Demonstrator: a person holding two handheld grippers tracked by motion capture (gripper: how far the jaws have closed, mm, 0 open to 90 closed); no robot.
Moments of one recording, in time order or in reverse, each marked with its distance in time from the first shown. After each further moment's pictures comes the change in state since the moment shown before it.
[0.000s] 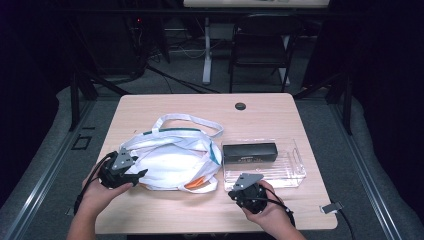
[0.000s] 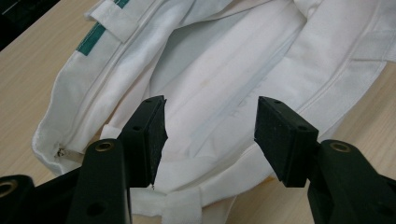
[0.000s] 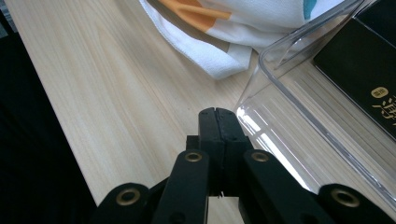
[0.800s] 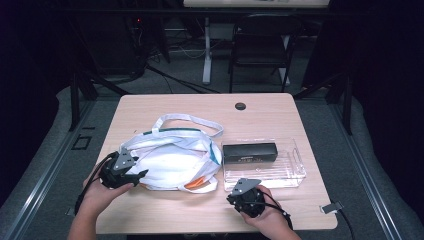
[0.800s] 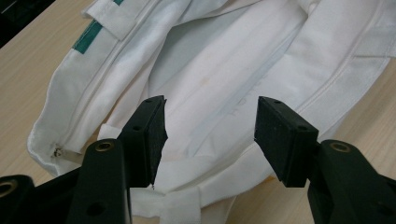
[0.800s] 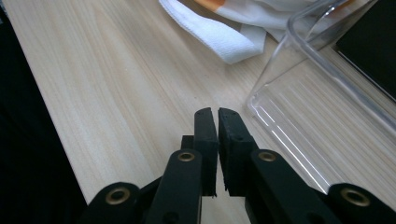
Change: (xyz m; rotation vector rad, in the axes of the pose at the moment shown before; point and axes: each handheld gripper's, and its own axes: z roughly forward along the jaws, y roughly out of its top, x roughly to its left) left arm -0.001 0.000 0.003 0.008 0.006 0.005; right arm 0.004 -0.014 0.017 0.002 0.018 -0.008
